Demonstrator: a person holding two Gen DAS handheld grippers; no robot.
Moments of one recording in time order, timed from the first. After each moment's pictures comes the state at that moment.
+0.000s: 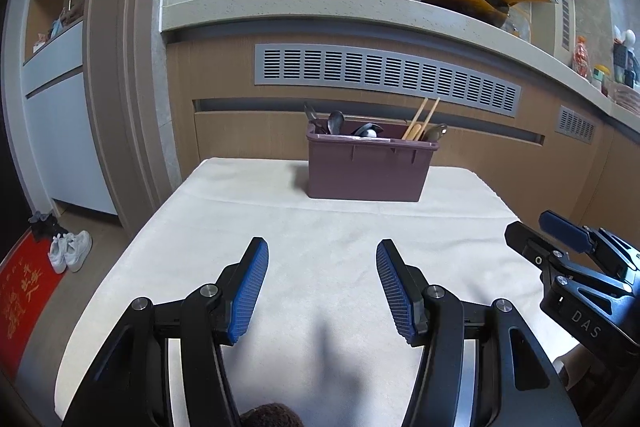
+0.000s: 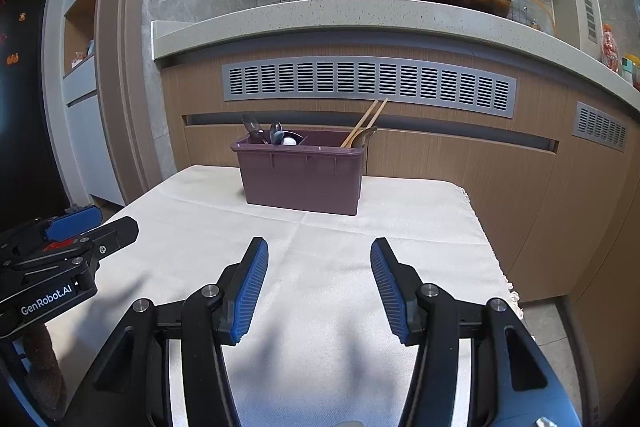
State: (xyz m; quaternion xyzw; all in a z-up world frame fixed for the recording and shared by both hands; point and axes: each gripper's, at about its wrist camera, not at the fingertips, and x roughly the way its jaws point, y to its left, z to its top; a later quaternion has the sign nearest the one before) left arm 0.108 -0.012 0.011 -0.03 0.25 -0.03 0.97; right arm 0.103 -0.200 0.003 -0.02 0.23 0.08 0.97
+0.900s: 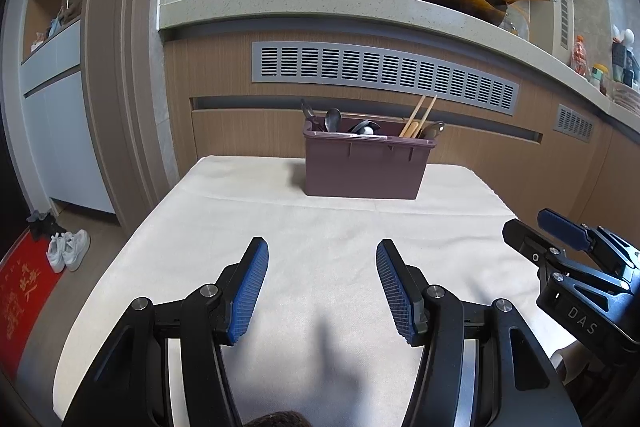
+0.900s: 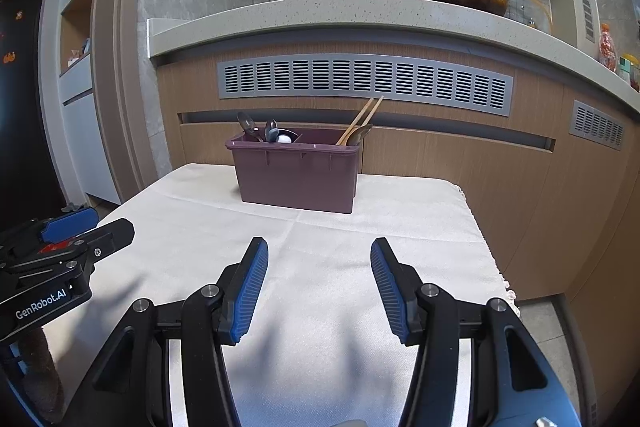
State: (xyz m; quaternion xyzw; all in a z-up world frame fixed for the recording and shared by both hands) left arm 0.109 -0.012 0.008 -0.03 0.26 -0.03 0.97; right arm 0.104 -0.201 0.000 -0.03 0.23 0.07 0.97
